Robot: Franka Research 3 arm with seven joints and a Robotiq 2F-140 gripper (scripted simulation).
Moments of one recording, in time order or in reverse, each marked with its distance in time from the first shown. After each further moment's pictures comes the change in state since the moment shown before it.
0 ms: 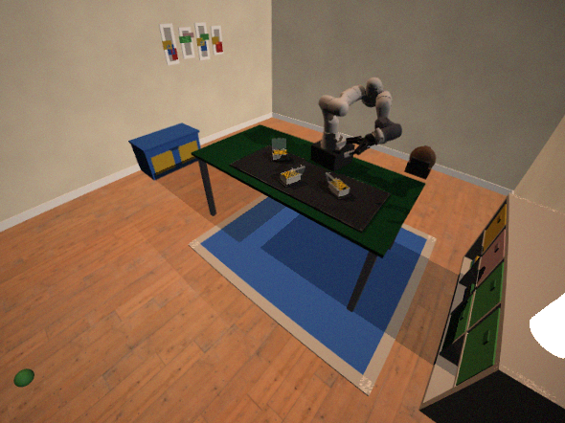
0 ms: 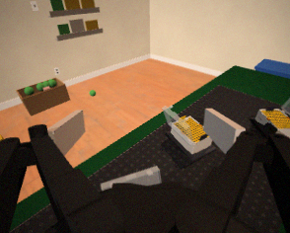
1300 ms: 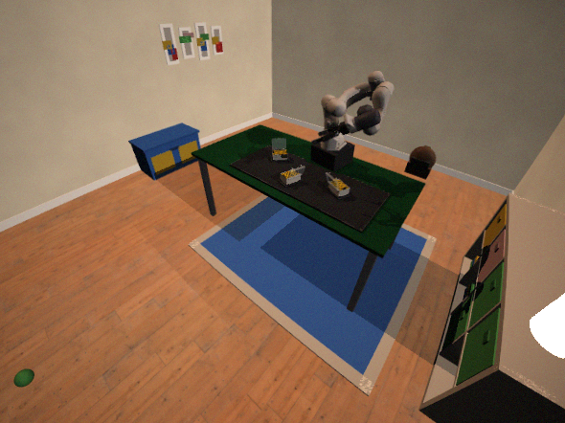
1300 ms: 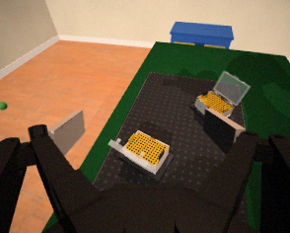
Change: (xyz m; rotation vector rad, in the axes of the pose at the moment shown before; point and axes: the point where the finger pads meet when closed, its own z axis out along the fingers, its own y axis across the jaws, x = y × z) arm 0.092 0.082 0.118 -0.455 -0.166 0.211
